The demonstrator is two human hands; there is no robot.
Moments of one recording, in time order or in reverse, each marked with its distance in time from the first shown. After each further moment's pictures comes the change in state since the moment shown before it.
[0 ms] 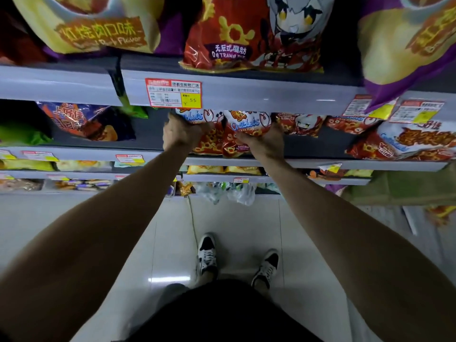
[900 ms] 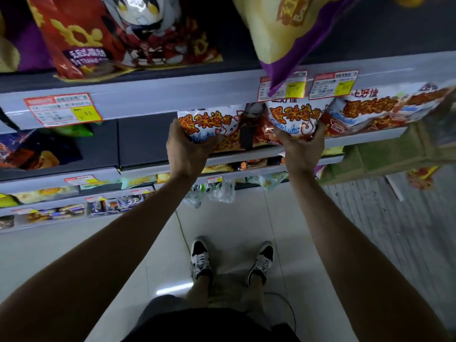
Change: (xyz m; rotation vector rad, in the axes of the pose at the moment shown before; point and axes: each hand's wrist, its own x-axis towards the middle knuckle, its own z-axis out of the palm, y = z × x) left_hand -0.083 0.040 0.103 -0.215 0.036 0.395; right_hand -0.040 0.054 -0.162 0.347 0.593 -0.200
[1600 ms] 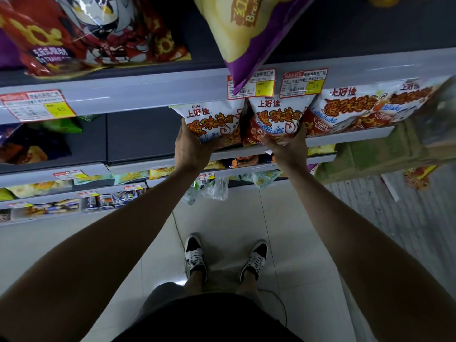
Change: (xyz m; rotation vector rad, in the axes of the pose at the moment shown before) left_hand -0.007 0.006 0.051 0.079 -0.111 -0.041; right_hand 0.027 0.015 -0.027 -0.420 -0.270 0.040
